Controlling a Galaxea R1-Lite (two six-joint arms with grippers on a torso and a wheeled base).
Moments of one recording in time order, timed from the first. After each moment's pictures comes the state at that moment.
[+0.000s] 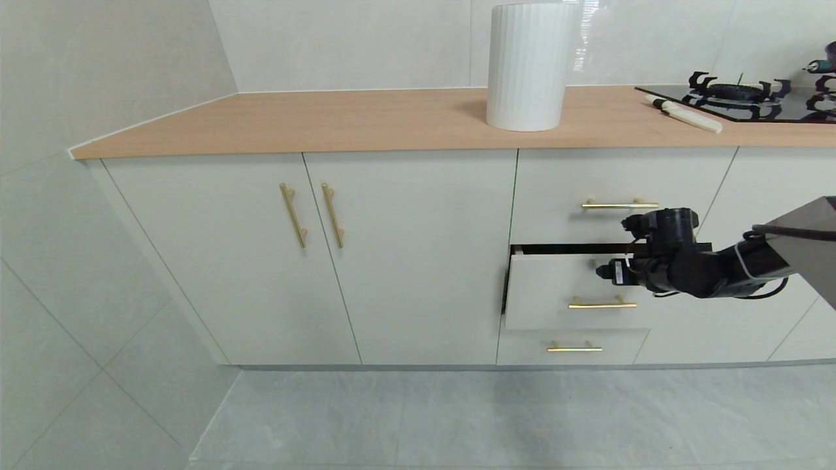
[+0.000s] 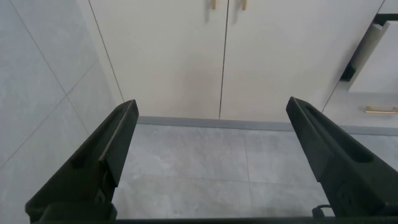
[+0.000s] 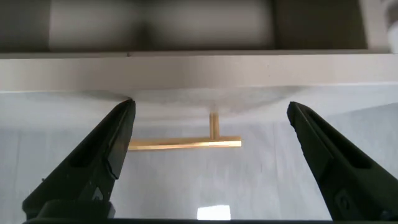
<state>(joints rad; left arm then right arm) 0.00 0.00 0.00 0.00 0.05 -0.01 0.05 2.32 -1.43 -0.36 -0.15 0.00</state>
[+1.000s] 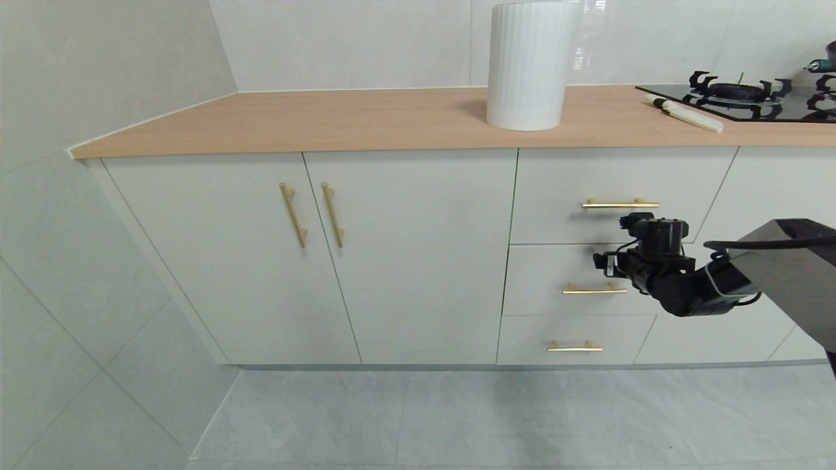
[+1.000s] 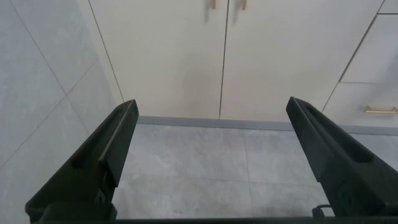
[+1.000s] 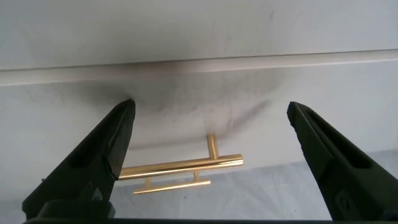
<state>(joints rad) 0.00 0.00 0.00 0.00 0.05 -0.01 0.06 2.43 -1.44 -0.67 -0.25 0.00</state>
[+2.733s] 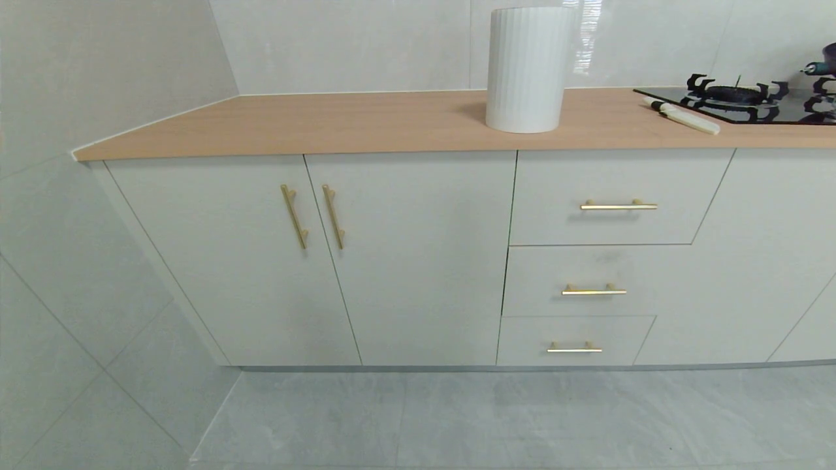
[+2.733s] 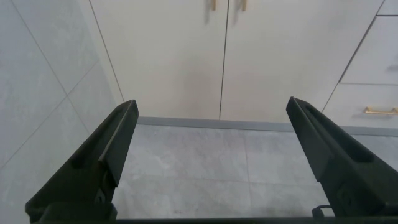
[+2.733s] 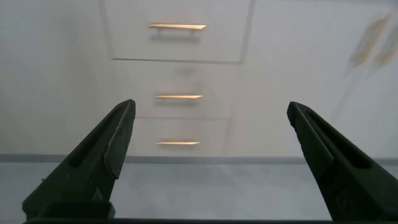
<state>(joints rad) 0.00 0.00 0.00 0.00 0.05 -0.01 0.00 0.04 -0.09 -0.07 -0.01 0.03</state>
